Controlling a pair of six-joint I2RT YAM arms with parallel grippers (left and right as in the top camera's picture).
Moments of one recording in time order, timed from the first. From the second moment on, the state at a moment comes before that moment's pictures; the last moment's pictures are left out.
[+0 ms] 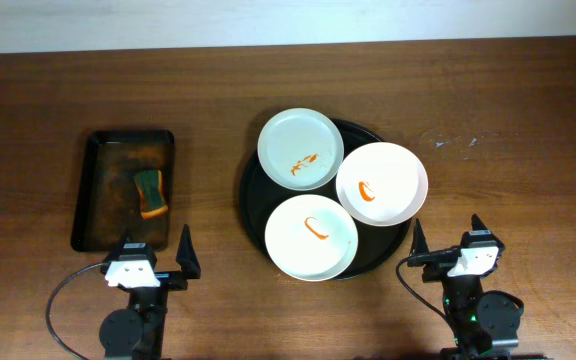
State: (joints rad) left arm 0.00 0.01 0.02 -0.07 0.01 -0.11; right arm 0.01 0.01 0.01 -0.07 -0.02 -0.02
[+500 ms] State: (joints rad) left arm 0.00 0.82 0.69 -0.59 -0.01 -0.07; right arm 0.01 0.75 0.66 -0.58 -0.02 0.14
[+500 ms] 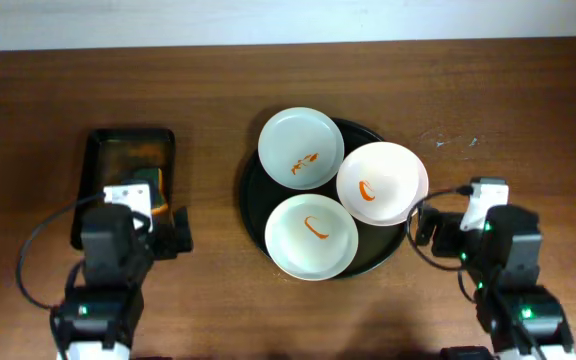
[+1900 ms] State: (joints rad) left arm 0.17 1.66 1.22 -0.67 0.01 -0.01; right arm 0.01 0.87 0.76 -0.66 -0.15 0.15
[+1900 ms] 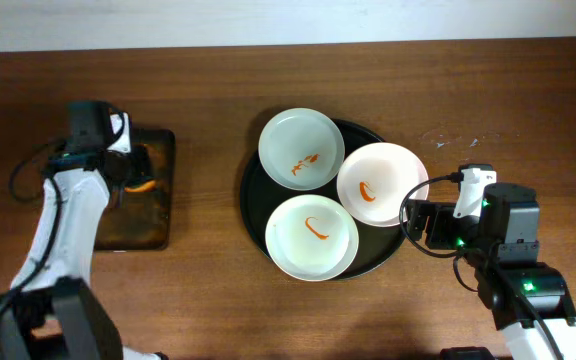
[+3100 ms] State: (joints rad) left arm -0.64 1.83 1.22 -0.51 0.41 -0.01; right arm 0.14 1.56 0.77 -0.63 -0.55 0.34
